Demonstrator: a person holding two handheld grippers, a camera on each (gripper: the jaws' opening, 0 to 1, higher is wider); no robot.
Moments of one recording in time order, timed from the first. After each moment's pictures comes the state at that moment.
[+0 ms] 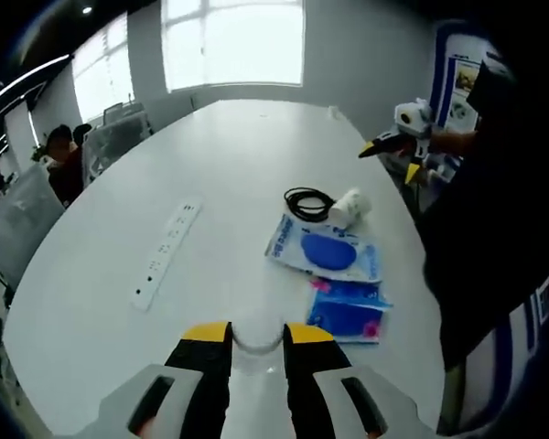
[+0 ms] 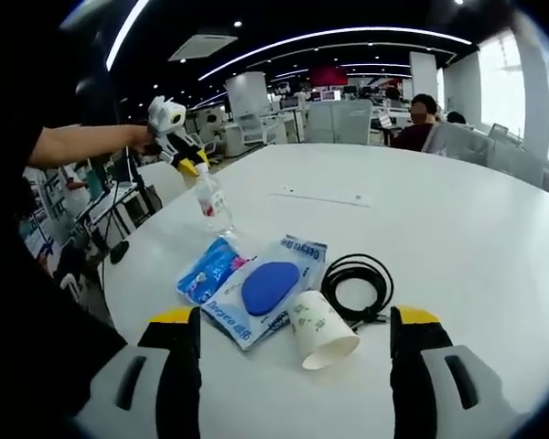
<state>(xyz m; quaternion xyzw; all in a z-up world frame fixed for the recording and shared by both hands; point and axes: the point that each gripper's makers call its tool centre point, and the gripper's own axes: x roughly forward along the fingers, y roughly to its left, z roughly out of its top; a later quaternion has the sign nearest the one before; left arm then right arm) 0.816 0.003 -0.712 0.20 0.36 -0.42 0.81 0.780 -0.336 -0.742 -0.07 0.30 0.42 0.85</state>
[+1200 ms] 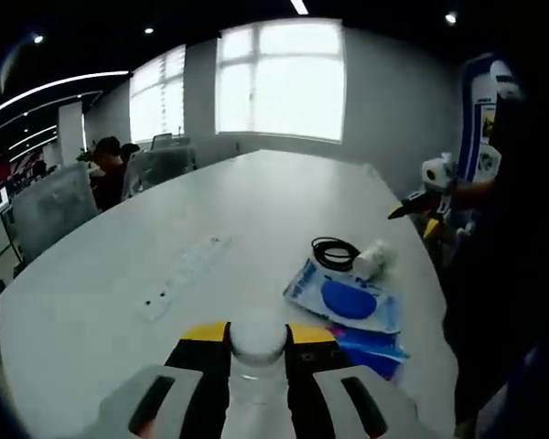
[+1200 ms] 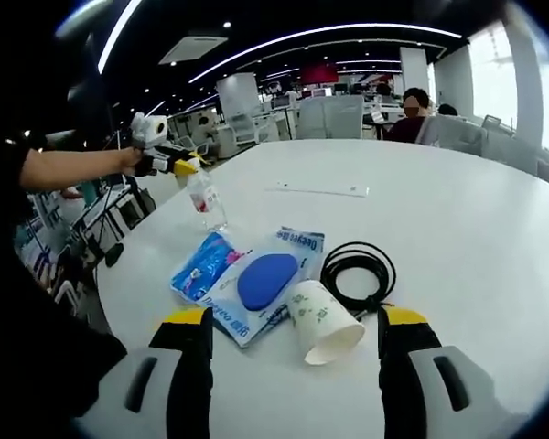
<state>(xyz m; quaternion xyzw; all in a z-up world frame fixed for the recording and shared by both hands) 0.822 -0.006 -0.714 0.10 0.26 -0.36 0.89 0.776 -0.333 -0.758 -0.05 0.31 0.41 0.86</state>
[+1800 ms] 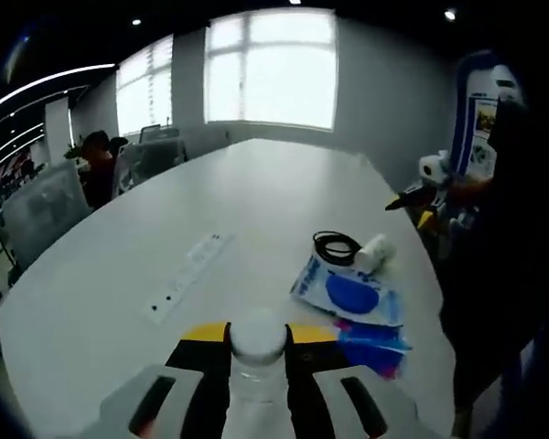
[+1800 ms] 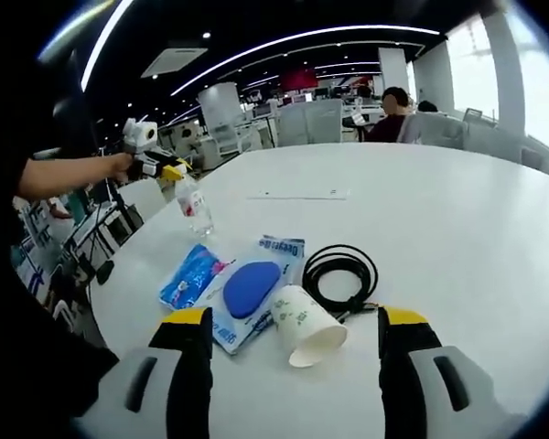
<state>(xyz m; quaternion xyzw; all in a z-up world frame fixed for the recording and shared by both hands) 0.851 0.009 -0.705 0.12 0.29 -0.37 0.87 0.789 -0.350 -0.758 -0.03 0.31 0.37 0.88</state>
